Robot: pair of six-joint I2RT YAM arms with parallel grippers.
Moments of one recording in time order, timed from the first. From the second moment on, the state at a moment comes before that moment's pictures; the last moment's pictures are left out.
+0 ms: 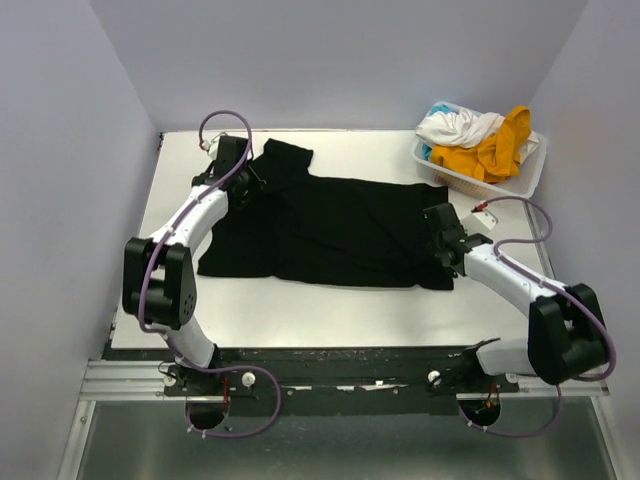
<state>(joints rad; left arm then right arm) -0.19 1.62 1.24 -0.34 -0.11 -0.77 0.34 1.30 0.72 -0.44 0.61 1.05</state>
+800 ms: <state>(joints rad) -0.18 1.51 1.10 -0.49 0.04 -0.69 0.31 1.15 0.69 -0.30 0.10 0.75</state>
